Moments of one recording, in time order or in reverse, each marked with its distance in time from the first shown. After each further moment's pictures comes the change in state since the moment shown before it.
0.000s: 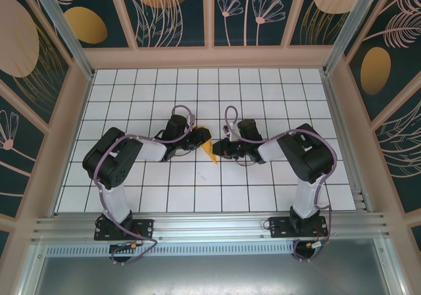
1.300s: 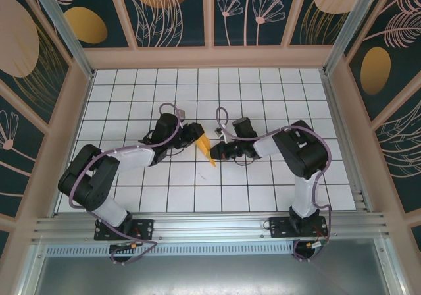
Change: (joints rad) left arm 0.011 -0.267 -0.084 -0.125 -0.084 -0.028; right arm 0.008 0.073 0.092 -0.124 -0.138 -0.246
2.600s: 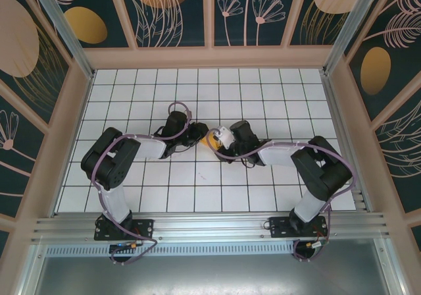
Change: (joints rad) left arm 0.000 0.249 0.126 0.064 0.007 -0.050; right arm 0.102 -0.273 -0.065 -0.231 0.582 -0.672
